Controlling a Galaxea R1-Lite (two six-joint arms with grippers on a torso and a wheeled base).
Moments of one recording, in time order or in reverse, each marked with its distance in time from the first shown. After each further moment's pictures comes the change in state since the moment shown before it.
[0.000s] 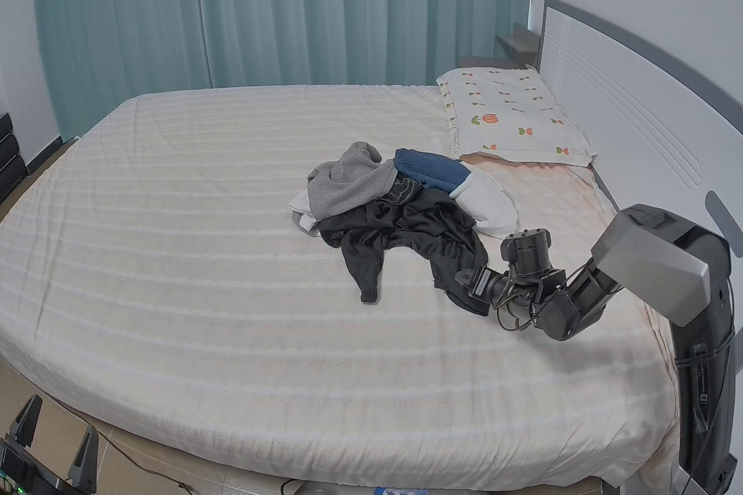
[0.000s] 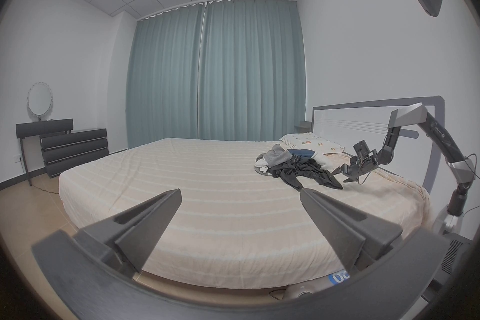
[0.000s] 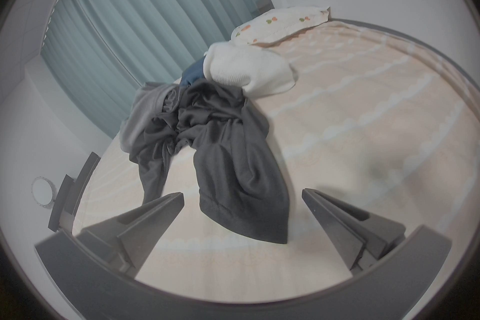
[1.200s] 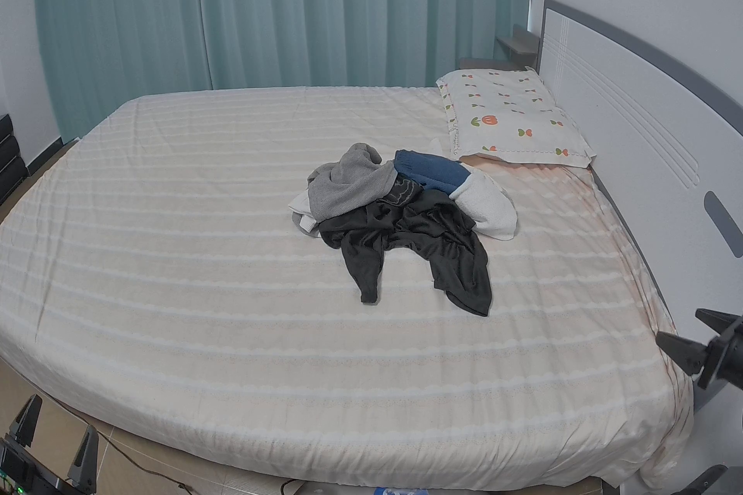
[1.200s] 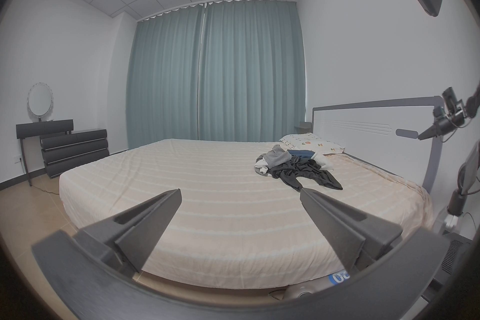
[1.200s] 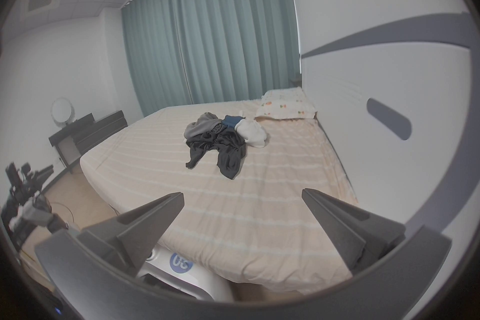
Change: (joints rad) left arm 0.000 0.000 0.000 -0.001 0.000 0.001; right arm -0.314 -1.608 0.886 0.507 0.299 -0.604
